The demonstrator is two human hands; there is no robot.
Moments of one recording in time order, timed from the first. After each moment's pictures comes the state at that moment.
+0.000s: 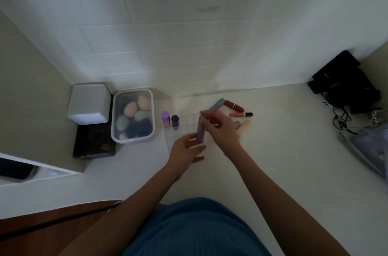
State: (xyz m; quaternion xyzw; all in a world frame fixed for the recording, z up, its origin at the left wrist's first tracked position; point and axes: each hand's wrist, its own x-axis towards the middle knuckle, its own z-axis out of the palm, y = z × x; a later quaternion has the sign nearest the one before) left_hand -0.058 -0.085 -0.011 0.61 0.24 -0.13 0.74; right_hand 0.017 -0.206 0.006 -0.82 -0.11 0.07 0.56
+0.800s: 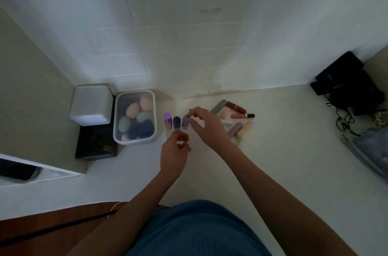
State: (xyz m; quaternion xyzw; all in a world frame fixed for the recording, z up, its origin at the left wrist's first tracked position) left_hand -0.061 -0.071 -0.021 0.78 0.26 0.01 0.57; right_hand 0.030 -0.175 -0.001 -0.87 -0.24 0.04 0.42
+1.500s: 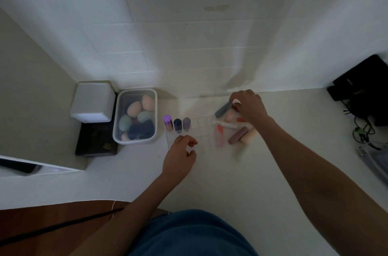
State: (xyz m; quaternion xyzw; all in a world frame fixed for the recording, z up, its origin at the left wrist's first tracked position) left_hand -0.054 -0.079 -0.028 0.88 0.17 -0.05 0.44; right_hand 0.152 -0.254 -0.012 -0.97 -0.21 0.07 0.09
